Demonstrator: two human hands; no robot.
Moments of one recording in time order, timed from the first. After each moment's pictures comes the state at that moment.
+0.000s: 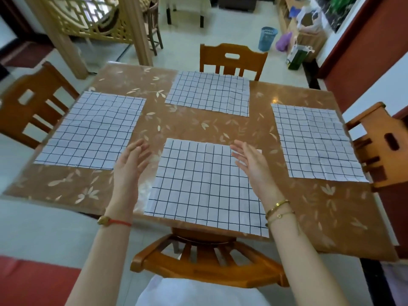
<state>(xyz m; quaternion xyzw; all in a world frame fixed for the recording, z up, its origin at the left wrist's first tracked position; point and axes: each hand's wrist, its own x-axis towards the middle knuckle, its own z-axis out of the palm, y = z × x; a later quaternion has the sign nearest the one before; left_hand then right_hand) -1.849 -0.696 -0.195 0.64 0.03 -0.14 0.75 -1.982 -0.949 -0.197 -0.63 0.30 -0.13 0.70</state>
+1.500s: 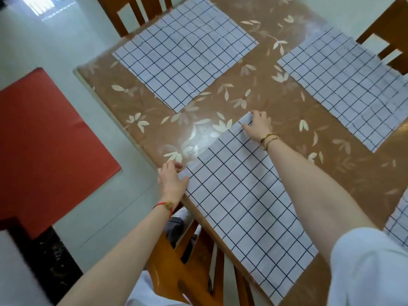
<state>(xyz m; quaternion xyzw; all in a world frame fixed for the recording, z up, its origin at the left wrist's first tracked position) -1.857 -0.686 -0.411 0.88 0.28 -0.12 0.36 -1.658 -0.923 -0.405 -0.96 0.05 0.22 0.18</state>
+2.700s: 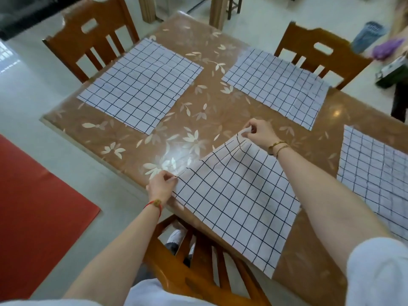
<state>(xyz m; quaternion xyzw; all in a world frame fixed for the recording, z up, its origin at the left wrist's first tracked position) -1.847 -0.686 -0.382 0.89 0.21 -0.16 0.37 -1.747 -1.009 -0.306 -0.94 0.09 0.10 0.30</state>
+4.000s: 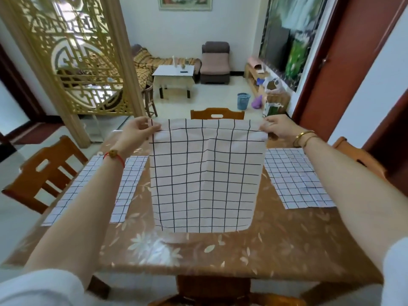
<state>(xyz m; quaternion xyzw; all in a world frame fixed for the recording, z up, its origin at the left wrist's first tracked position) -1.713 -0.733 -0.061 0.76 -0.30 -0.09 0.57 -1.947 -1.100 -0.050 -0.88 0.25 -0.14 0.39</state>
